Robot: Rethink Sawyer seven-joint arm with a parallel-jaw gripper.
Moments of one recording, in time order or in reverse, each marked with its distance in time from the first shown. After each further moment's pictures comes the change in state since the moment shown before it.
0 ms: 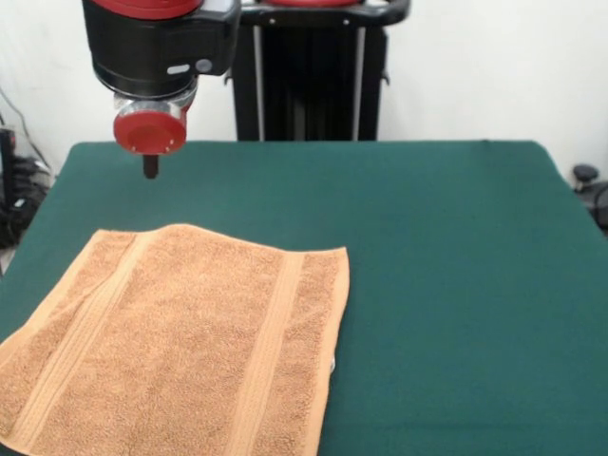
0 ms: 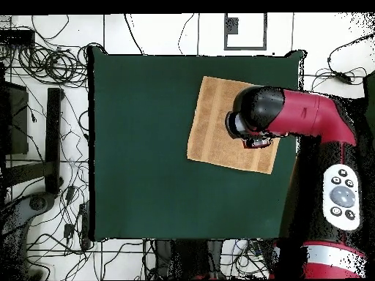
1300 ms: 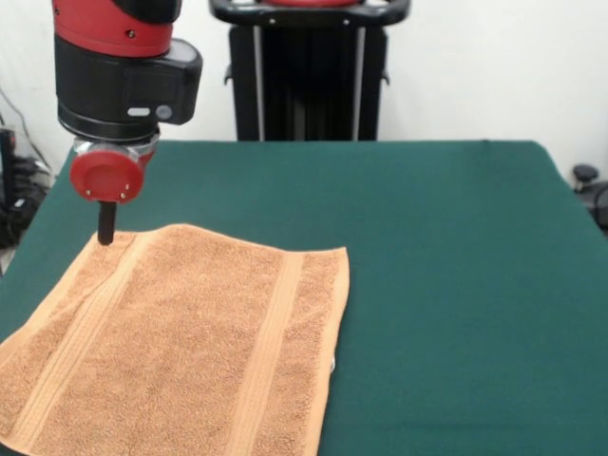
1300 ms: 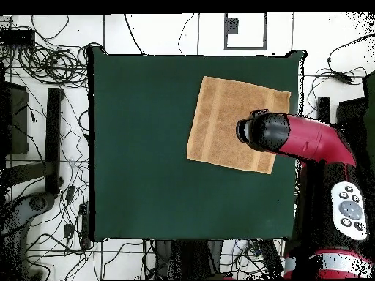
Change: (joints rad) arm -0.056 0.006 -0.026 0.154 0.032 -0.501 0.000
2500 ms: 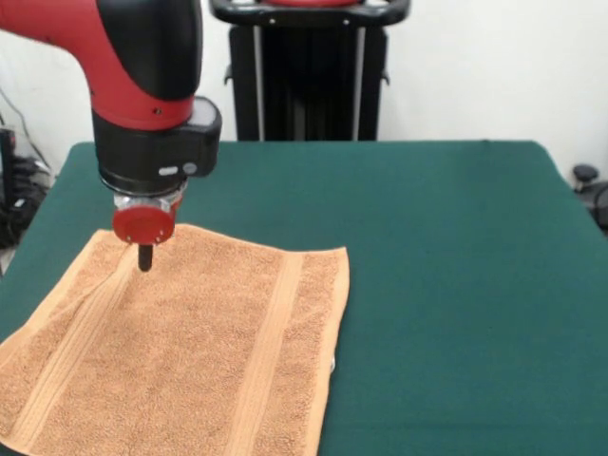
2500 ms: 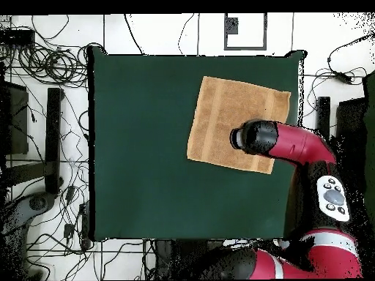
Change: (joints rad) arm -0.004 0.121 -0.008 0.004 0.031 -0.001 0.000
